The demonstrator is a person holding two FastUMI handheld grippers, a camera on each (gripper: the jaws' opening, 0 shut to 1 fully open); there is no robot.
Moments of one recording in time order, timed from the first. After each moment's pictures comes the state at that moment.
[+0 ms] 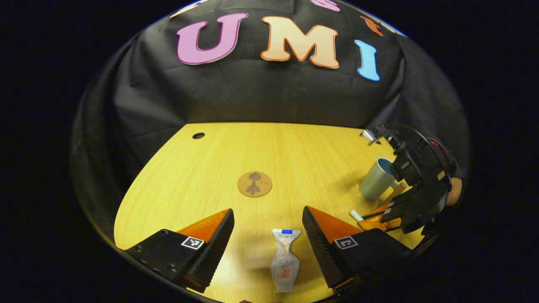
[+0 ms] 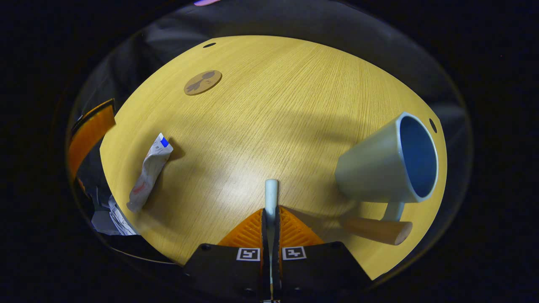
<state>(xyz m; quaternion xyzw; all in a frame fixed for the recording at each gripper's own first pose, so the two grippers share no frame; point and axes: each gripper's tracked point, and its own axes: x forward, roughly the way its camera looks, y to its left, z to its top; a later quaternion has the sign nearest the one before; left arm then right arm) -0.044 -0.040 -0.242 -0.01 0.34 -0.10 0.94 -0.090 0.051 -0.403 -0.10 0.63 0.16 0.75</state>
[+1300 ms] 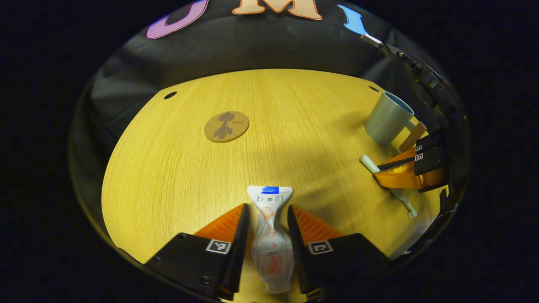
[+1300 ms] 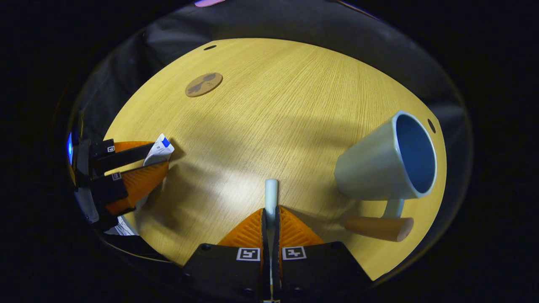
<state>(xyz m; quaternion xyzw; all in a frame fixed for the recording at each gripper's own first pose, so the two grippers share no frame) -0.074 -0.063 -0.338 0.03 0.46 -0.13 0.88 -0.091 0.051 -0.403 -0.09 0.62 0.15 0.76</state>
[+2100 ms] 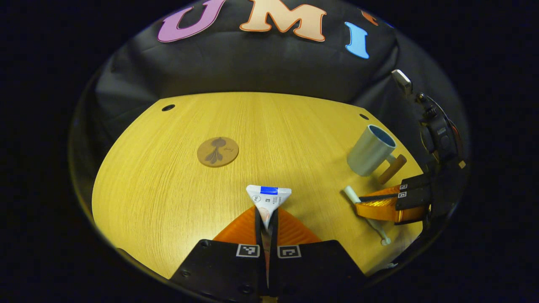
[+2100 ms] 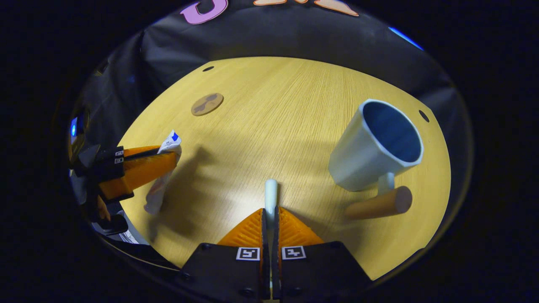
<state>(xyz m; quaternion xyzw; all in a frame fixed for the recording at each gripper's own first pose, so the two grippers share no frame) -0.048 -0.091 -0.299 -0.03 0.39 -0.15 0.91 -0.093 0.046 -0.379 -0.02 0.56 0.15 0.82</state>
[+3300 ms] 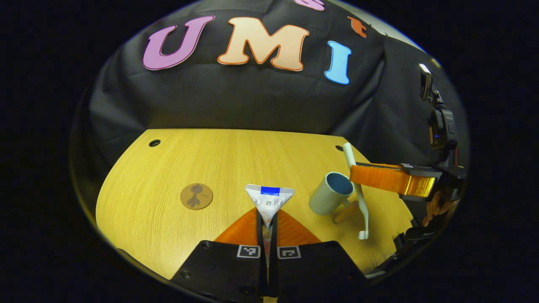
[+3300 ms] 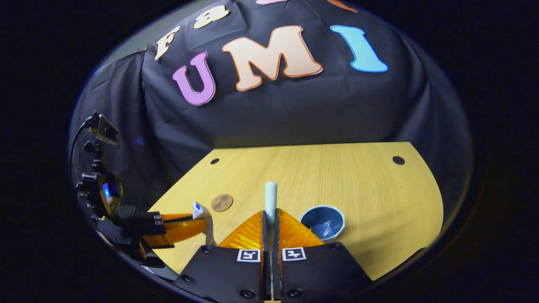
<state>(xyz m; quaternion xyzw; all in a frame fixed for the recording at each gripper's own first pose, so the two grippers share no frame) -0.024 -0.150 -0.190 -0.05 0.31 -0.18 0.93 0.013 -0.001 -0.222 0.12 0.31 0.13 0.93</state>
